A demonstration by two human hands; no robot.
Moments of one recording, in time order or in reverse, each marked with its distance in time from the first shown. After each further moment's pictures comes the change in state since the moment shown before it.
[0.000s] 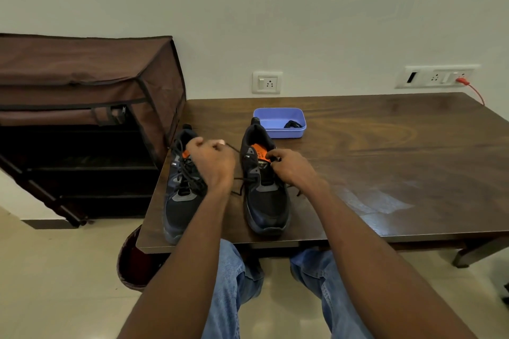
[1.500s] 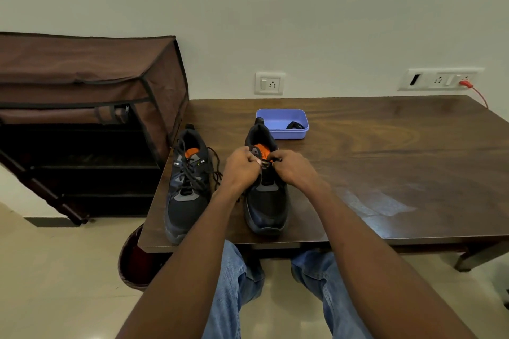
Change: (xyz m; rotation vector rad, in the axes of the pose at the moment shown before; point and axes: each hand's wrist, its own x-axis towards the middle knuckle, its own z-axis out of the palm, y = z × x) left_hand -0.010 -0.002 0.014 0.247 -0.563 0.083; right_hand 0.008 0.003 0.005 -0.042 0.014 -0.044
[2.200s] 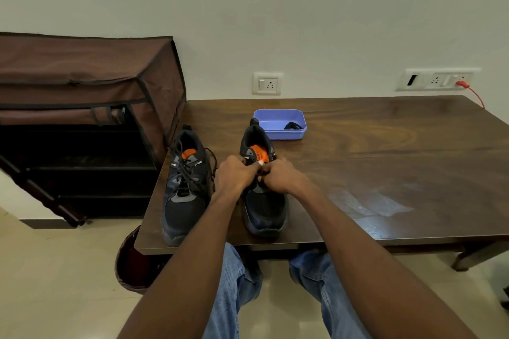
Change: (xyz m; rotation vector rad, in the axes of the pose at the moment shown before) left_hand 0.001 -0.005 0.001 0.156 0.039 -0.160; right_hand 0.003 -0.004 0.019 -0.088 -0.166 -0.023
